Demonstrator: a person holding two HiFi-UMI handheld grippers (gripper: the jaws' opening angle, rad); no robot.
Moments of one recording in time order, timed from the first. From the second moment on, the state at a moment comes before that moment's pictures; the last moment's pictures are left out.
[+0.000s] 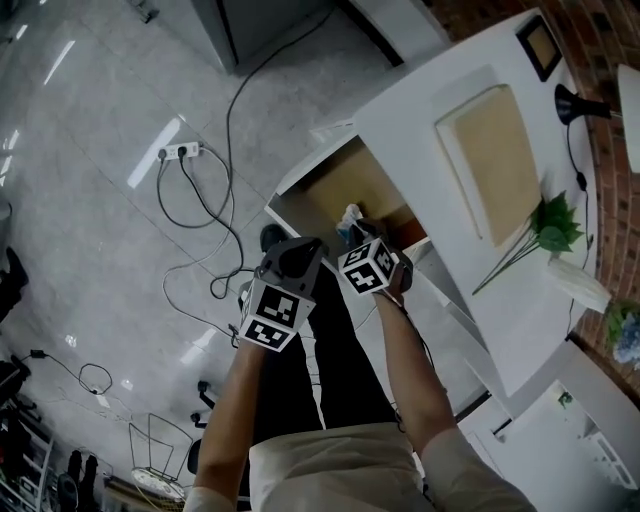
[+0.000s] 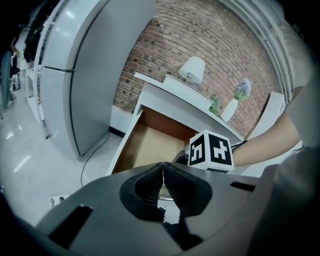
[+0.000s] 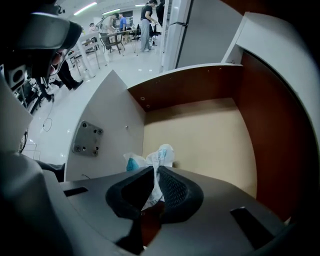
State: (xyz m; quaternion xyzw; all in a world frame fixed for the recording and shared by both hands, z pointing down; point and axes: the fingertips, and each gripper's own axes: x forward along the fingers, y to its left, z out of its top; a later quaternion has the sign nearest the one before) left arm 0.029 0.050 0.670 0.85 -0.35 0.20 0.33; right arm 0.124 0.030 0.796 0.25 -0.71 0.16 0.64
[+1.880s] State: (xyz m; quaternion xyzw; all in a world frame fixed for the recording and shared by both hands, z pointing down) left arm 0.010 0.066 0.571 0.86 -0.35 0.24 0.28; right arm 0.116 0.062 0.626 0.34 -0.76 0.19 0.53
